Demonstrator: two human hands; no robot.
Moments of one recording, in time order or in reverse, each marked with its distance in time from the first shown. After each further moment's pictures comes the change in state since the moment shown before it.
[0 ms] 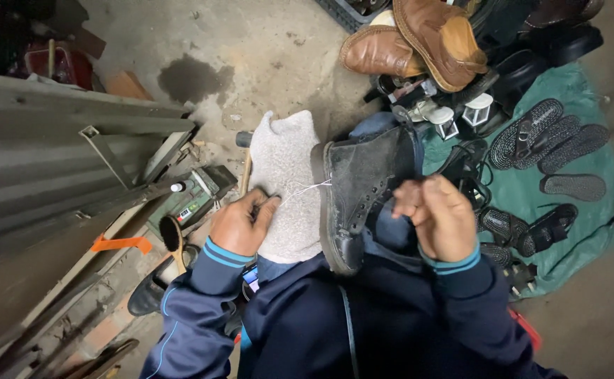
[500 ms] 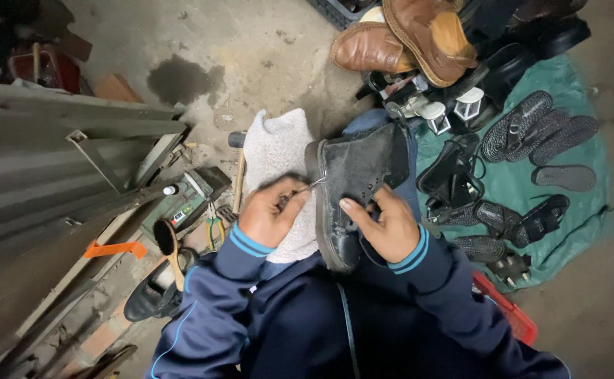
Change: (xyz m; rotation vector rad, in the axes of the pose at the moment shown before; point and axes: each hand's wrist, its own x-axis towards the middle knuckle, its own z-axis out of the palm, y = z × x) left_hand 0.020 0.038 0.037 -0.420 -0.005 0.189; right_hand -0.011 0.024 0.031 -0.947 -0.189 -0.066
